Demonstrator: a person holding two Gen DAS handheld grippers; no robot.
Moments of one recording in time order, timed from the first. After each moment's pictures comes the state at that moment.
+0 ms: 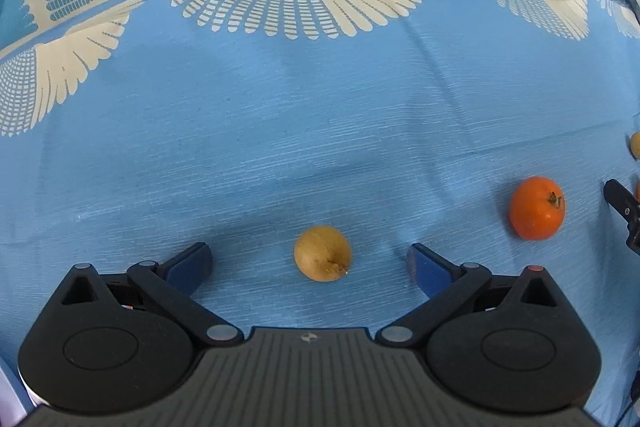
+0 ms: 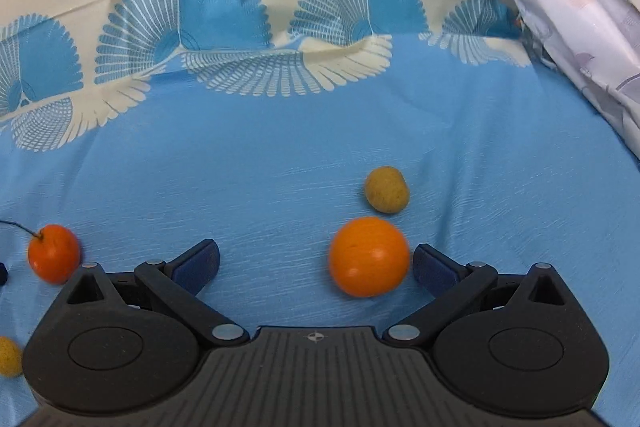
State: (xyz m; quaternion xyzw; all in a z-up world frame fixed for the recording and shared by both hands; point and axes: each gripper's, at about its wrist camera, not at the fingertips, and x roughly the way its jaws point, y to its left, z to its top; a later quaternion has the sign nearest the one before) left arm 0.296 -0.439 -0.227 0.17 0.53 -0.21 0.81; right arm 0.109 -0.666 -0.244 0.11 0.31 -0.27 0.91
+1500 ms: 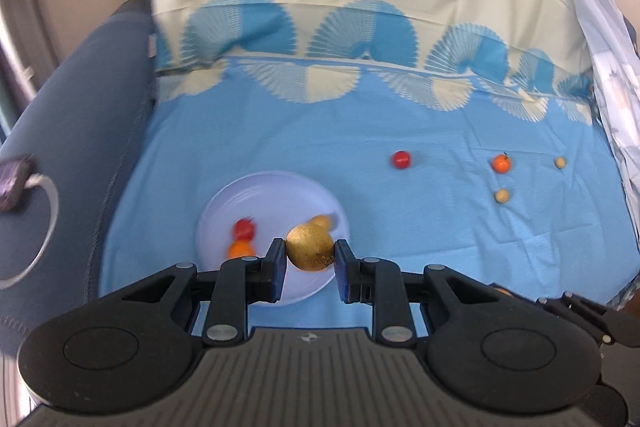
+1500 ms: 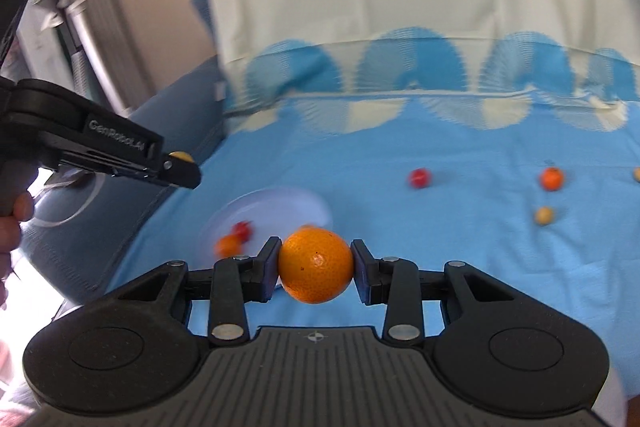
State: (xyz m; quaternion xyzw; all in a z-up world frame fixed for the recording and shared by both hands) left arm 0.080 -0.066 0.007 0.06 0.43 -0.16 0.89; right arm -0.028 -0.242 -0.052 0.12 0.31 0.03 0.94
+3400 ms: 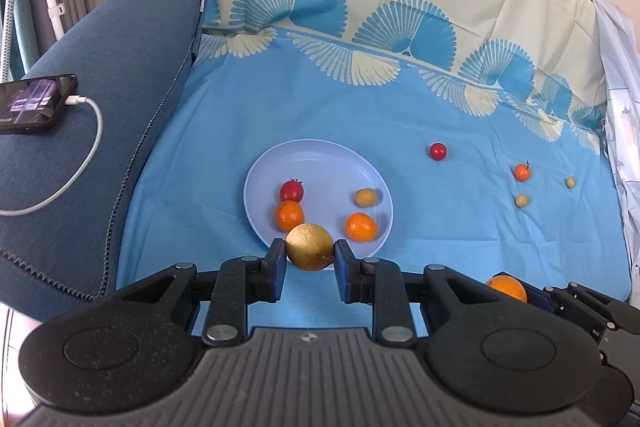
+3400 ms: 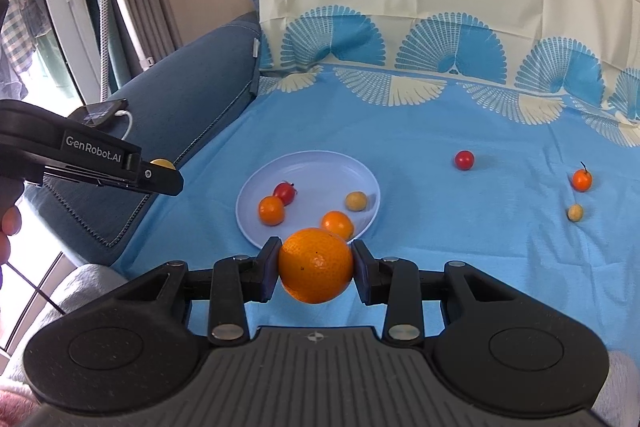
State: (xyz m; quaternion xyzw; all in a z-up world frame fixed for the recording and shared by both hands) left arm 0.086 0.005 -0.022 0.00 0.45 -0.15 0.88; right arm -0.014 -0.179 -0.054 0.07 0.35 0.04 0.93
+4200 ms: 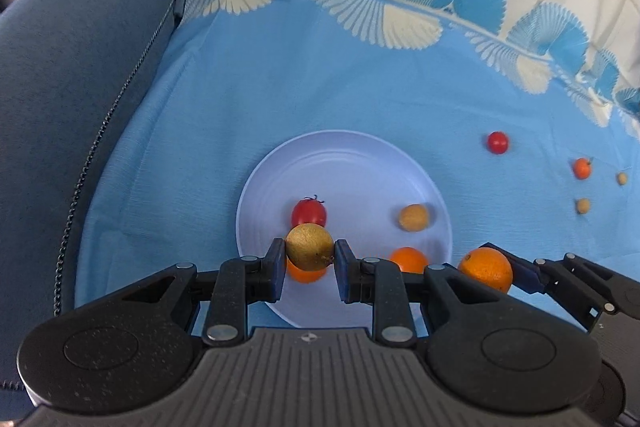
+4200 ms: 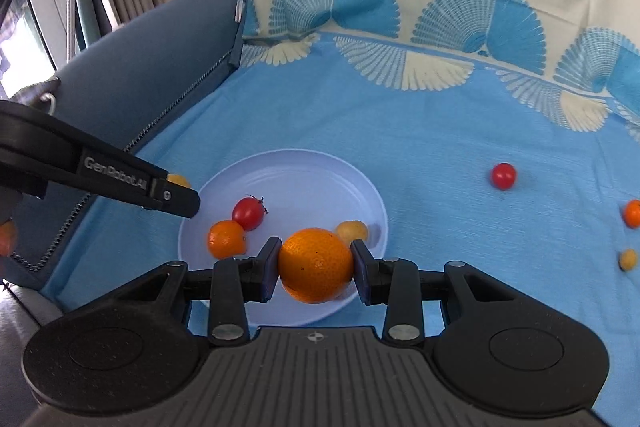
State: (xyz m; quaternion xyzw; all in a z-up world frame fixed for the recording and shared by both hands) left arm 0.207 -0.025 -0.107 0.03 0.51 -0.12 0.85; right arm 0.121 -0.178 -0.119 0.04 0.39 0.05 0.92
